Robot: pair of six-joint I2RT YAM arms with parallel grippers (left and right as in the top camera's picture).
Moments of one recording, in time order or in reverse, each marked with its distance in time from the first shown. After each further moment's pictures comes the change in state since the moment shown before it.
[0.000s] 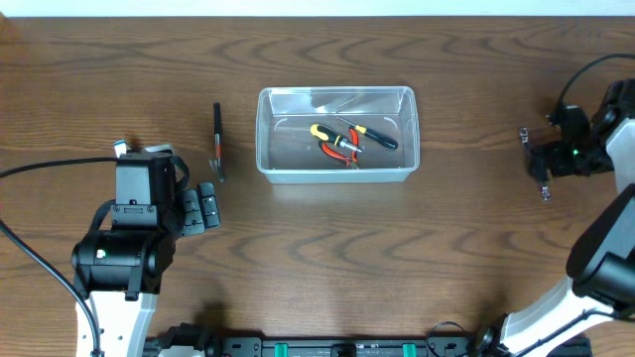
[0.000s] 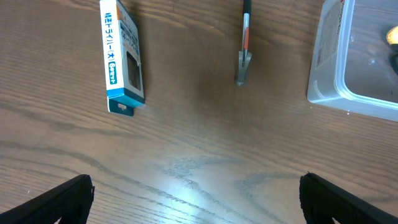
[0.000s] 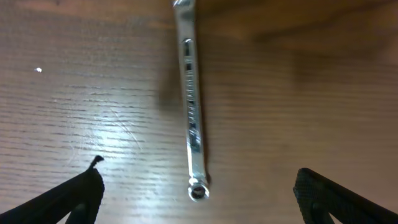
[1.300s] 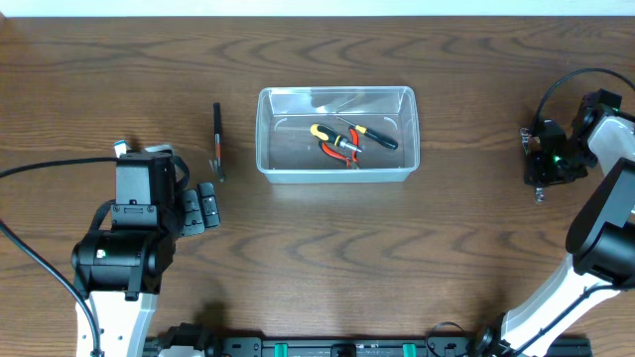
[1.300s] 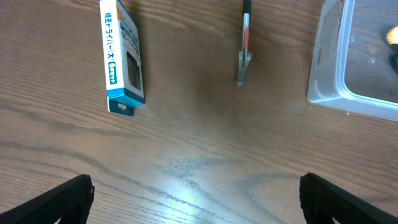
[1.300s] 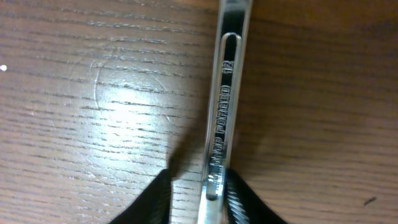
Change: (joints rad) left arm 0.000 0.000 0.000 0.000 0.000 0.000; right arm 0.022 0.124 0.001 0.006 -0.021 -0.008
